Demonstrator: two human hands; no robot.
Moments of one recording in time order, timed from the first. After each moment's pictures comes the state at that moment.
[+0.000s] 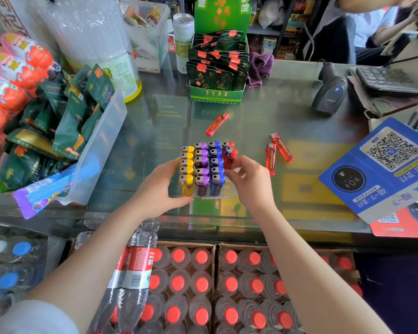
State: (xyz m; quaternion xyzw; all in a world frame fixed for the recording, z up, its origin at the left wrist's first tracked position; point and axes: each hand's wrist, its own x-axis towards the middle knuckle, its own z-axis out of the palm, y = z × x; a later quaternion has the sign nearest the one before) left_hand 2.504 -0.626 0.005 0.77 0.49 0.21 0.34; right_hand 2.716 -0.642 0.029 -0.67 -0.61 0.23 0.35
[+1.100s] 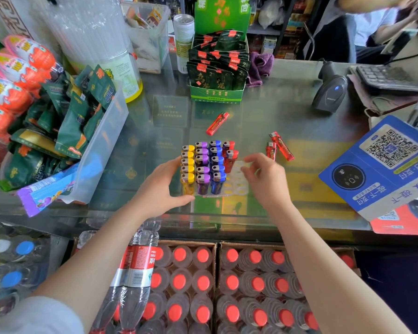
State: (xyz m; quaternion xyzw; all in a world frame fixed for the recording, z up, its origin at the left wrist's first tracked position) left_hand 2.505 -0.632 0.010 0.76 0.52 0.20 0.33; right_hand 2.745 -0.641 0.025 -0.69 -0.63 0.17 0.31
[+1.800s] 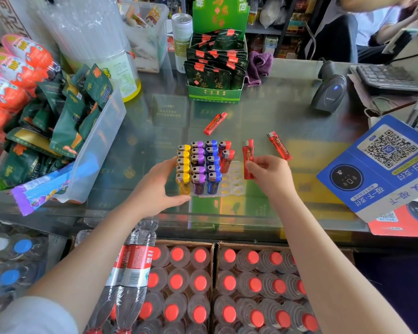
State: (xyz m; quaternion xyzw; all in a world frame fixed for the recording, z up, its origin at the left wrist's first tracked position) left_hand 2.505 -0.631 0.007 0.76 0.53 0.19 0.33; right_hand 2.757 -0.635 0.033 -0.72 -0.47 0.35 0.37
